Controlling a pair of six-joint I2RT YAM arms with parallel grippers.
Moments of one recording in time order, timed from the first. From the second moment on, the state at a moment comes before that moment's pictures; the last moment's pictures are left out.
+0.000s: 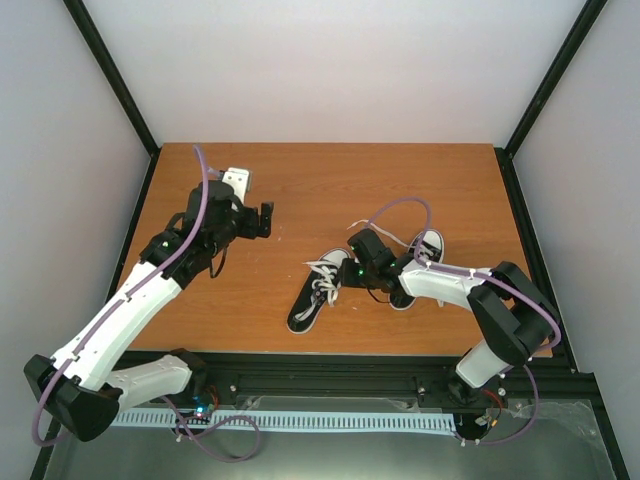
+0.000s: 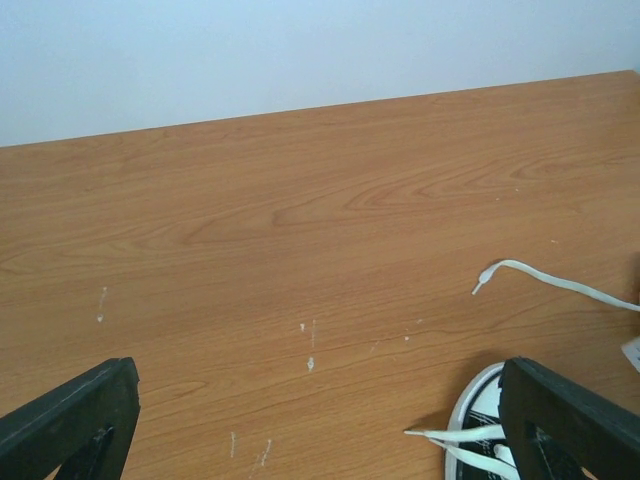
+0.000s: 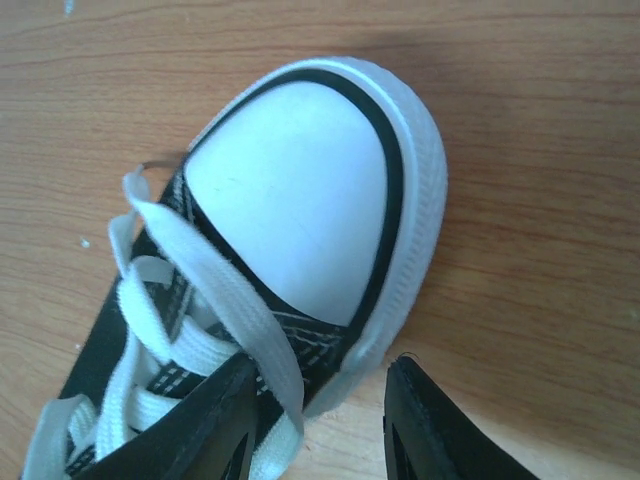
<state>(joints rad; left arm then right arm) -0.54 1.08 1.13 -0.57 -0.25 -0.21 0.73 1.57 0.80 -0.18 -0.05 0.70</state>
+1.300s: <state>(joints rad) -0.57 1.36 0.67 -0.26 0.64 -0.50 0.73 1.29 0.77 -0.24 0.09 0.68</state>
